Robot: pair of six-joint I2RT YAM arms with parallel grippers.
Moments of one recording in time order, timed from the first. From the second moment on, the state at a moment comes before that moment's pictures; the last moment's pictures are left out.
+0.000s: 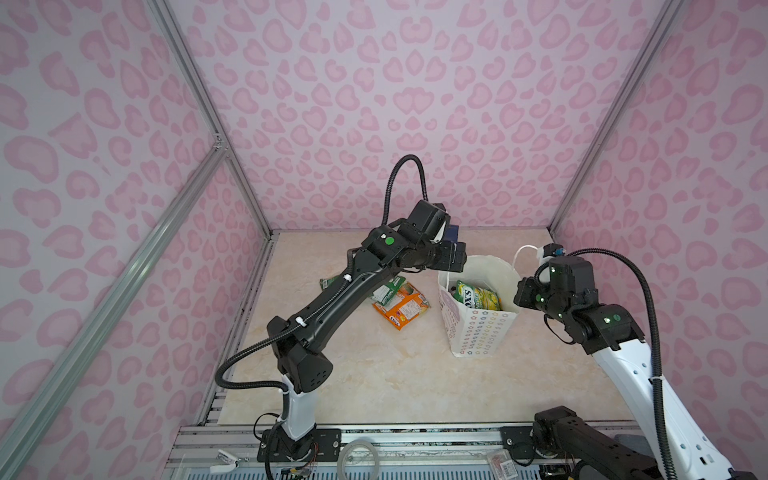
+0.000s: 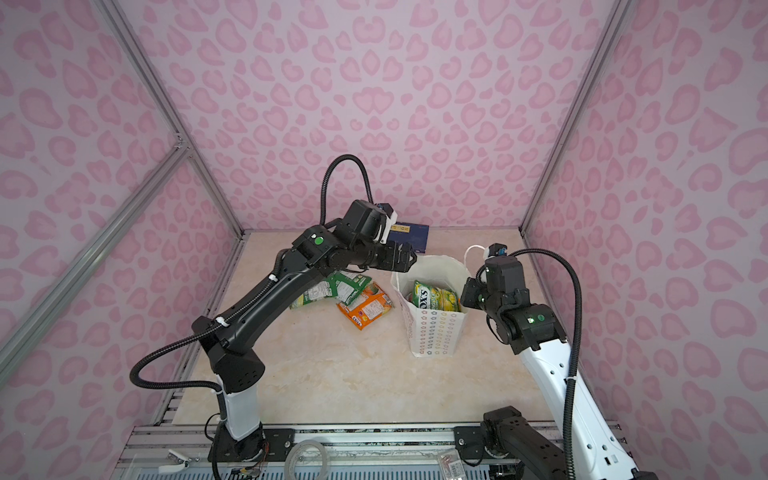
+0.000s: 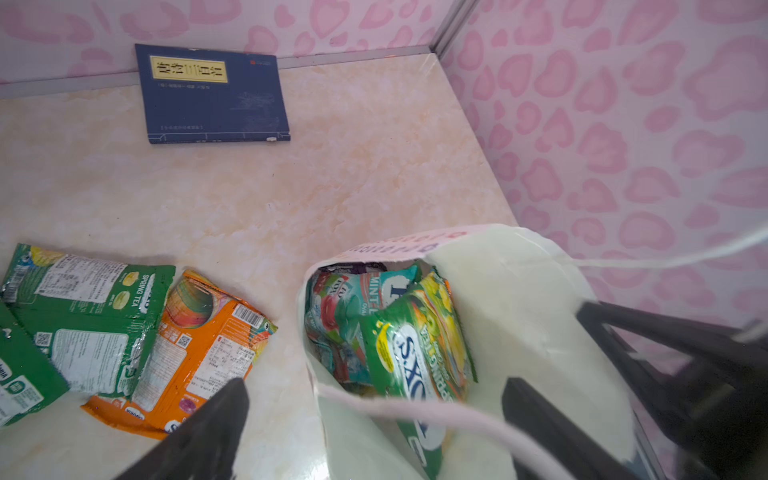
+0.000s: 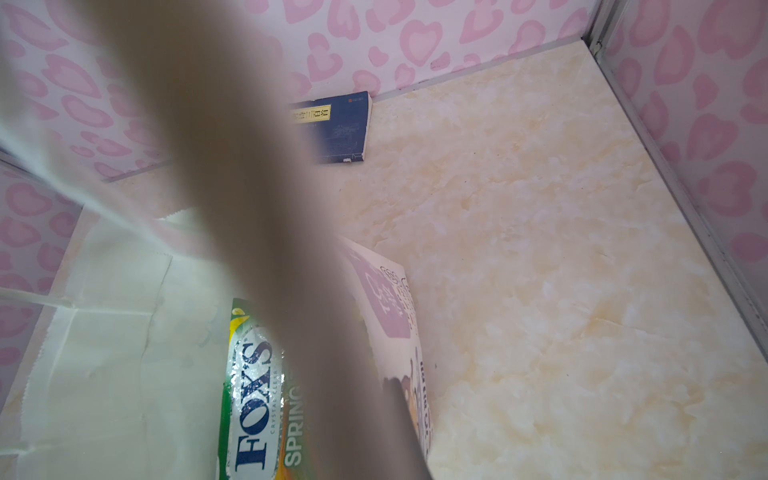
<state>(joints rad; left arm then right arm) -0.81 1.89 2.20 -1.02 0.09 -0.47 0.24 0.98 1.13 -0.82 0.08 0.41</state>
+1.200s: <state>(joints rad) 0.04 1.68 1.15 -0.48 0.35 -0.65 0.24 0.94 1.05 -0.73 0.02 0.41</state>
